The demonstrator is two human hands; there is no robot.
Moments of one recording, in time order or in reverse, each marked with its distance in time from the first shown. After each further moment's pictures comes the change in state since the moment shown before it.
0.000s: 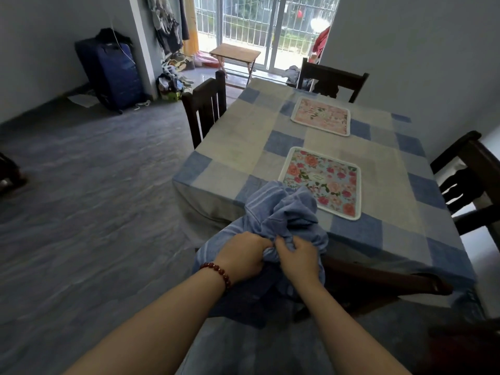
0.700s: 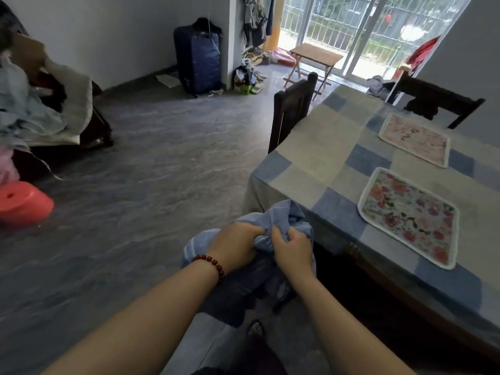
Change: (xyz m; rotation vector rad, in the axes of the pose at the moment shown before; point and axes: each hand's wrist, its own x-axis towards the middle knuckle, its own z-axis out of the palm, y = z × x) left_hand -0.098 -0.138 -0.050 -0.072 0.273 -0.259; right_hand -0.020 -0.092 0.149 0.041 -0.237 -0.202
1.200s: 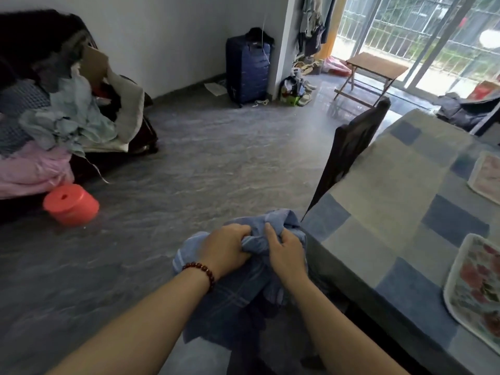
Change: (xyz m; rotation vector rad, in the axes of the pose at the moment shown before) left_hand 0.080 -0.155 -0.074 0.031 0.143 -0.361; right_hand 0.142 -0.081 0.132 0.192 -0.269 -0.066
